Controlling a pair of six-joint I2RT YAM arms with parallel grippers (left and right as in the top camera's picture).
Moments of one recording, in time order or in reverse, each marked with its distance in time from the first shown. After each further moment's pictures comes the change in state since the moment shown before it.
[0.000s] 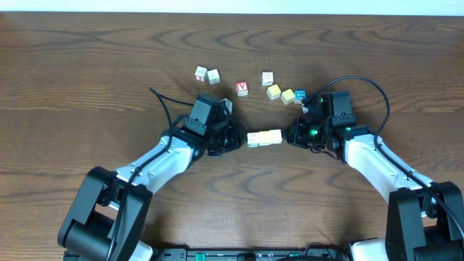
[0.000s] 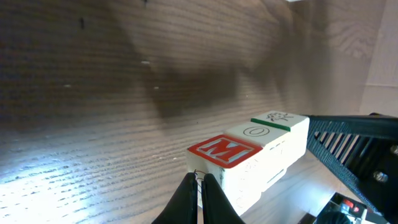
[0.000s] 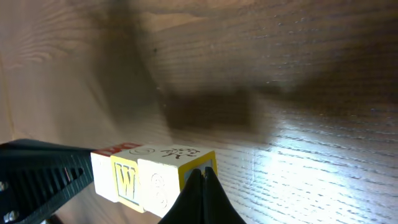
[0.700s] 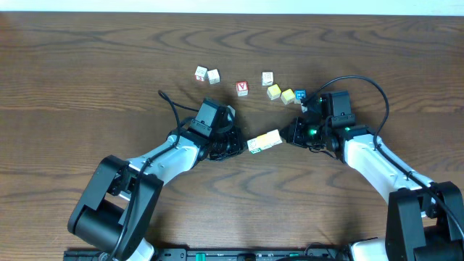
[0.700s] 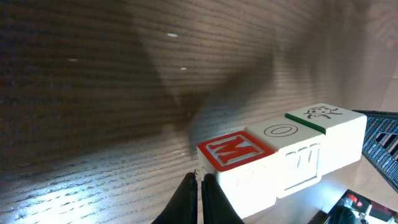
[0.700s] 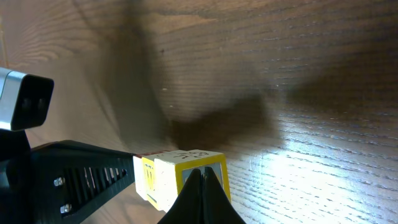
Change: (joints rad) left arm -0.018 0.072 0.000 -0.001 0.000 0.000; right arm 0.005 0.000 0.000 0.010 -0.008 -0.001
